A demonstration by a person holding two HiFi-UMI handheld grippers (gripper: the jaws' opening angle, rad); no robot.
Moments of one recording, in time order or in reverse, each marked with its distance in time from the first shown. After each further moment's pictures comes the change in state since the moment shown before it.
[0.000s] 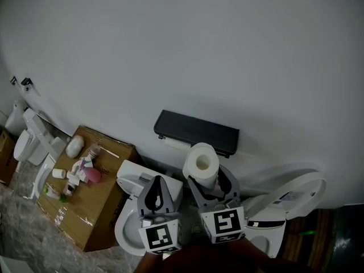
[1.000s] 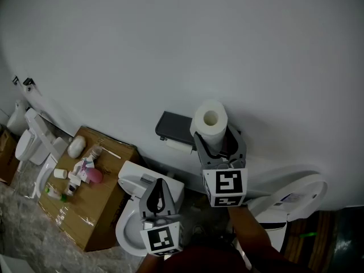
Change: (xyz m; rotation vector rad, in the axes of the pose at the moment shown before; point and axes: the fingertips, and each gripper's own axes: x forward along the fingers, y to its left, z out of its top) left arm -0.004 -0.002 -0.003 -0.006 0.000 0.004; right arm 0.066 -0.061 0.073 -0.105 -0.140 -0.133
